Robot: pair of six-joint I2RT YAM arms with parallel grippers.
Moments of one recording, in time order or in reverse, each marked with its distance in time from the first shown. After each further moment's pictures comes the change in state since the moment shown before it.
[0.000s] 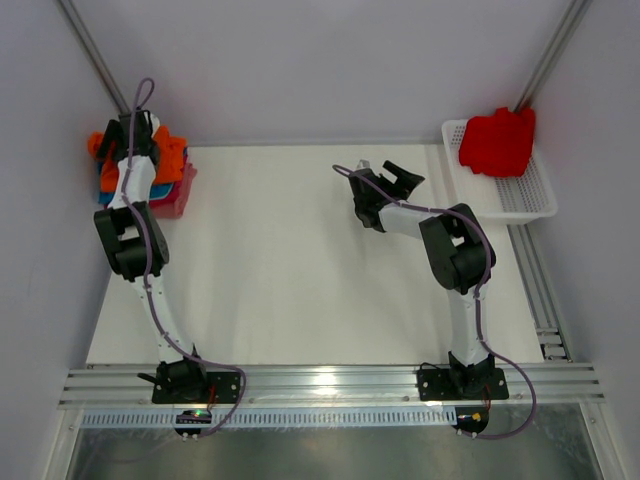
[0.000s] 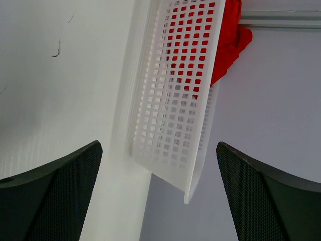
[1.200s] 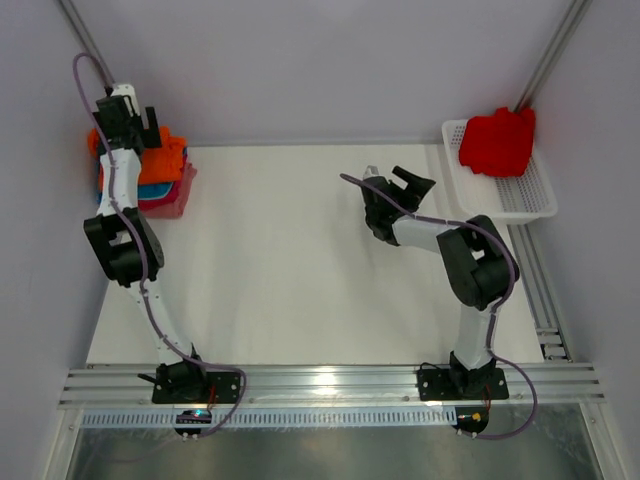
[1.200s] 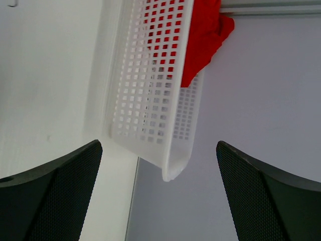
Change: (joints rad) left arm 0.014 -0.086 0.090 -0.070 0.441 -0.593; right arm -0.003 -0.158 -0.216 0.127 -0.016 -0.090
